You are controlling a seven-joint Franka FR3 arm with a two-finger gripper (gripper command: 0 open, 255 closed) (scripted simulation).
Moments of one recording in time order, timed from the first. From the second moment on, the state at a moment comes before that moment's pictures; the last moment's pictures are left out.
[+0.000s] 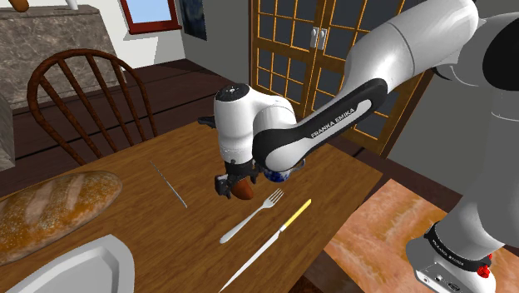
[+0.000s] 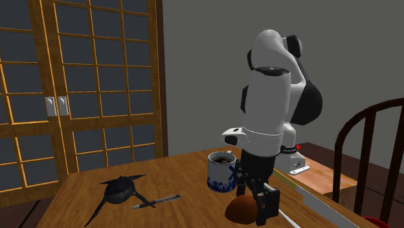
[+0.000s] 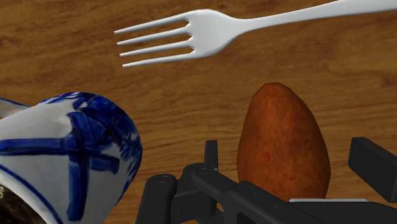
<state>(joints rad) 0.16 0.42 0.62 -1.87 -0.40 2.18 0.99</state>
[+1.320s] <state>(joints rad) 0.14 0.36 0.65 -1.83 -0.35 2.10 0.95</state>
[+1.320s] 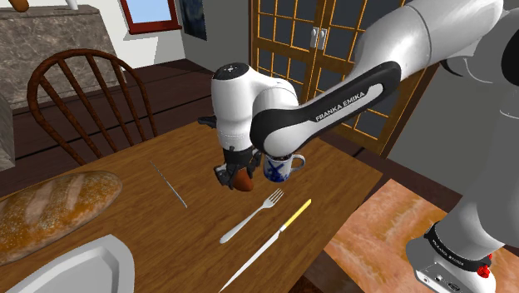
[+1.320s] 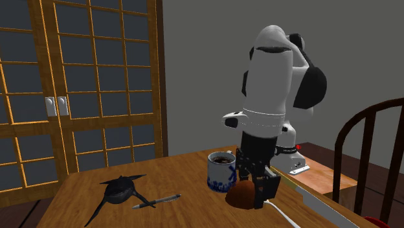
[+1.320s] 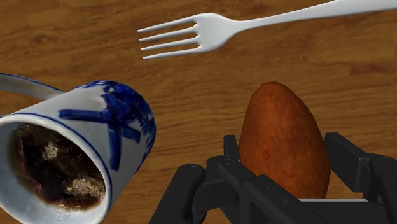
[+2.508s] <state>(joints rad) 0.12 0.27 0.68 -1.70 -0.27 1.90 0.89</state>
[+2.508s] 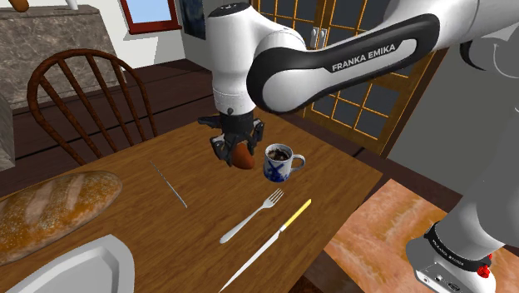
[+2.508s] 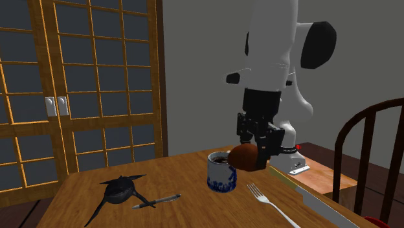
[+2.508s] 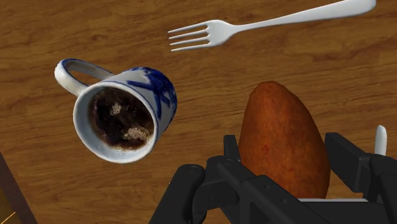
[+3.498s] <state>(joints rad) -0.04 -0.02 0.63 -1.92 -0.08 1.92 0.63</state>
